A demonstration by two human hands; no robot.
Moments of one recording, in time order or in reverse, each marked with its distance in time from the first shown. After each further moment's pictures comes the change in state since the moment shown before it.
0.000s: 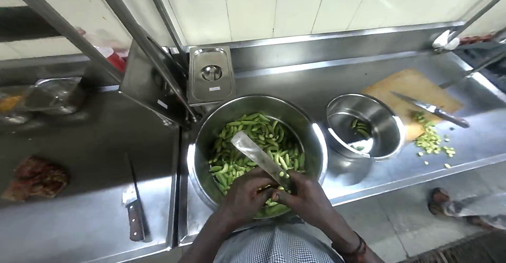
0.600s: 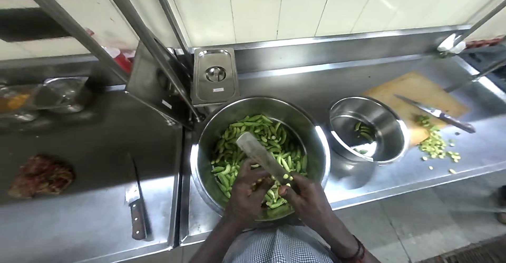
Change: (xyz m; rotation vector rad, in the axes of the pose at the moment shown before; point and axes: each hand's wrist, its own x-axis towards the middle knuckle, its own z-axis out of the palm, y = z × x) left_hand -0.003 -0.002 0.019 -0.287 0.339 -0.142; right_hand 0.001 0.002 0.009 0.048 0.145 -0.117
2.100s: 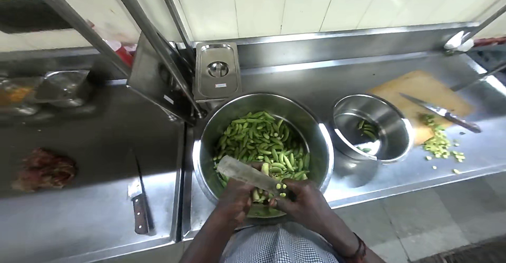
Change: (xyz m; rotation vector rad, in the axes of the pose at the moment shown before) left_hand -0.001 0.007 -0.017 -0.680 0.015 -0.583; right_hand 0.000 -0.003 0.003 -0.033 -0.217 -0.016
